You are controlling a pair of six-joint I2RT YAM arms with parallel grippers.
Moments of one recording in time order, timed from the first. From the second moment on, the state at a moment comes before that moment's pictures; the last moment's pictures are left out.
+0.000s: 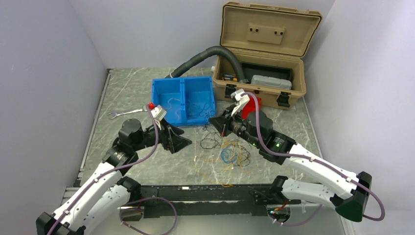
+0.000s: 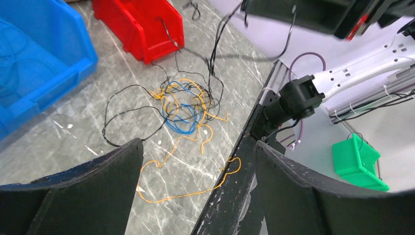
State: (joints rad) left arm -0.48 0.69 0.59 -0.05 0.64 -0.43; right arm 0.94 0.95 0.87 -0.05 0.08 0.39
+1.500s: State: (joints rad) left arm -0.87 0.93 0.75 0.03 -0.08 -0.32; right arm 0.94 0.81 1.25 -0.41 0.67 0.48
